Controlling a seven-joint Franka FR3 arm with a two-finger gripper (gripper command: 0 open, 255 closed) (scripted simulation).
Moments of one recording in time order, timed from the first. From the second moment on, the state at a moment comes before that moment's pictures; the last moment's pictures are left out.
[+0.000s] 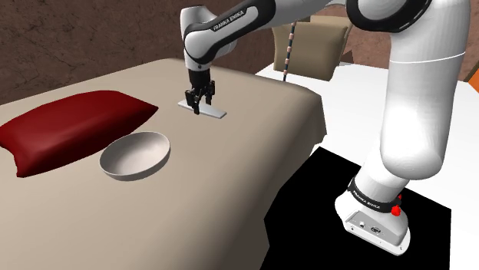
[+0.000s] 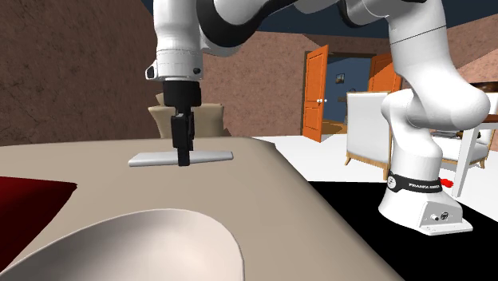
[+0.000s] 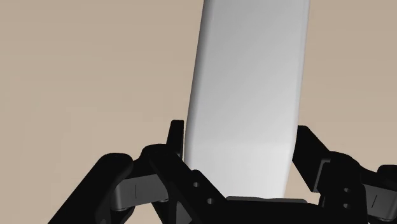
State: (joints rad) arm 0.13 0.32 0.14 -1.75 -0.04 2.08 0.06
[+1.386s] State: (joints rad) arm 0.23 0.33 0.19 -1.56 -0.06 1.90 0.21
